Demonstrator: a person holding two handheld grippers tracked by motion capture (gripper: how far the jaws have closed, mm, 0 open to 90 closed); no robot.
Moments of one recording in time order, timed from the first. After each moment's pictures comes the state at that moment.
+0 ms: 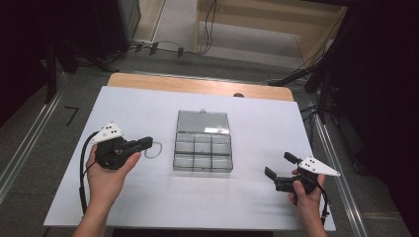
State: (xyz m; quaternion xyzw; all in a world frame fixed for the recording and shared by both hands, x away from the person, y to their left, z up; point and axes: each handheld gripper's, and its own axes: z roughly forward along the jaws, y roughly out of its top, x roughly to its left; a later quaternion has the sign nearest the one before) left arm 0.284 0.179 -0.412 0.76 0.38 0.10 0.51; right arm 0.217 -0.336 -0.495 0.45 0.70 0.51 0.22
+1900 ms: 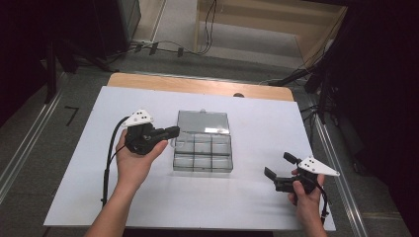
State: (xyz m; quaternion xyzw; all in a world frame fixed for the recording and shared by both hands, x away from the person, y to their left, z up) left arm 0.314 0.118 -0.398 0.77 0.34 0.07 0.54; right arm 0.218 -0.336 -0.497 0.45 0.70 0.51 0.22
